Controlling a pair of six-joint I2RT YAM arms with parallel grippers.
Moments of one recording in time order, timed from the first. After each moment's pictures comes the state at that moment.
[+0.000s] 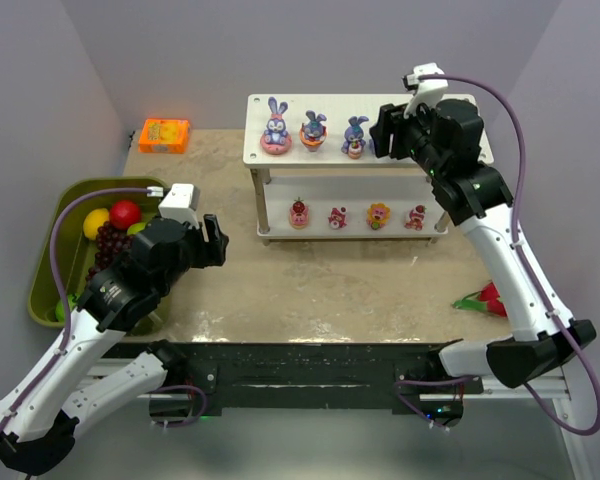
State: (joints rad) left arm -0.65 0.75 1.03 -0.75 -0.36 -0.39; right arm 0.38 1.34 1.63 -0.46 0.05 0.02
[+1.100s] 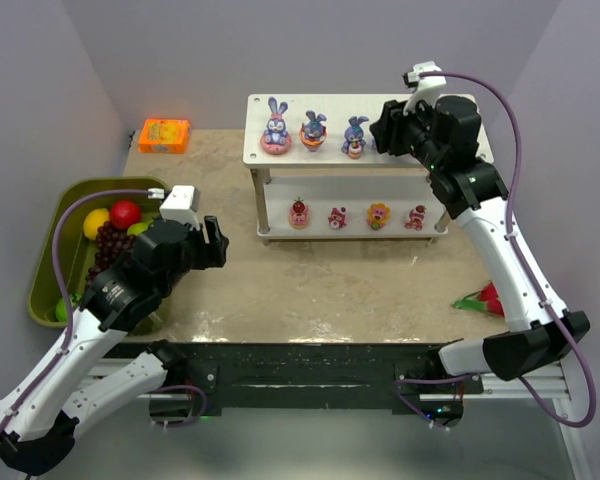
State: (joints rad) left arm -0.65 0.75 1.02 -0.75 -0.37 -0.41; right arm 0.33 1.38 1.61 -0.40 -0.04 0.05
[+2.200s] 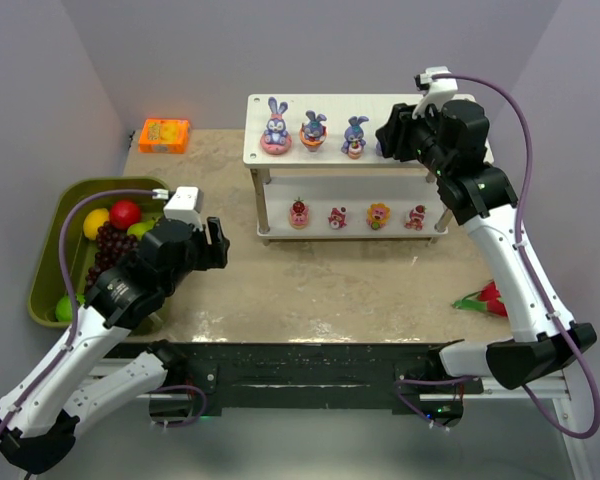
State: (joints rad) left arm -0.65 0.76 1.00 -0.75 -0.37 -0.41; right arm 0.33 1.33 1.61 -0.48 -0.01 0.13
